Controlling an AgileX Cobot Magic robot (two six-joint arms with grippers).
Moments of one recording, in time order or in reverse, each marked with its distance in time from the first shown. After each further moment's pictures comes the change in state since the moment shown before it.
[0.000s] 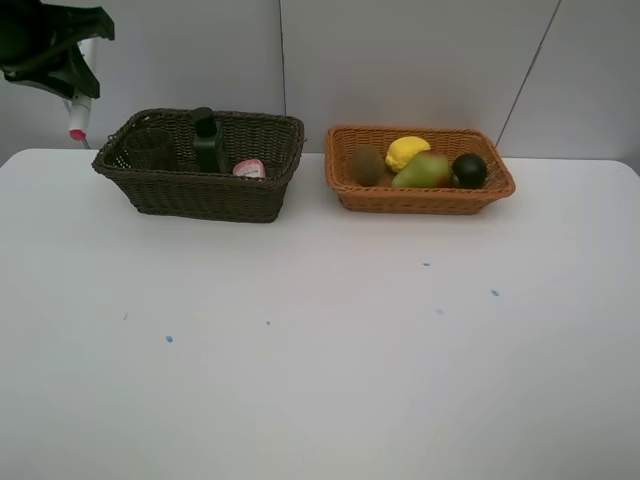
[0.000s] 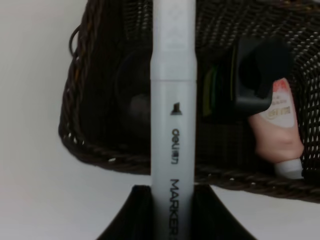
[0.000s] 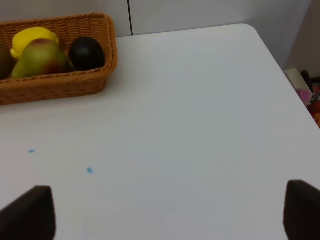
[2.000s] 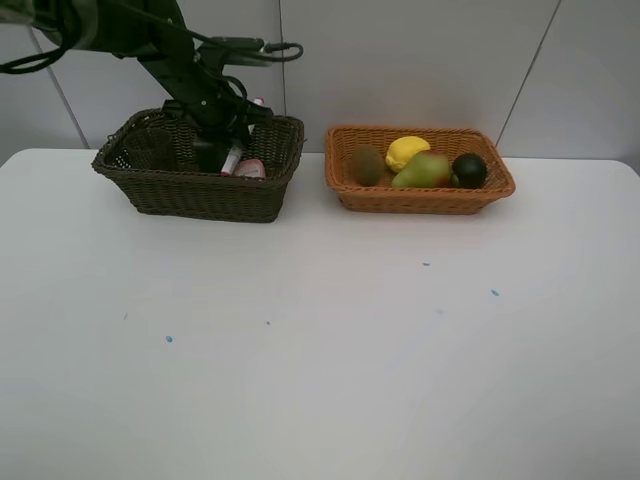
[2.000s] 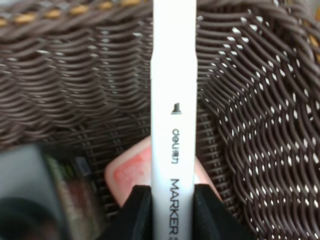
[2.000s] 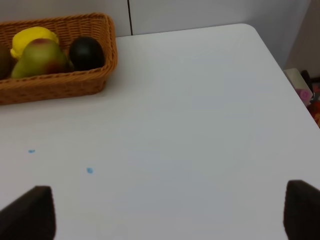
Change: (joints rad) left arm -0.240 0.593 -0.406 -0.042 -0.126 0.204; right arm 0.000 0.000 0.000 0.000 0.000 0.000
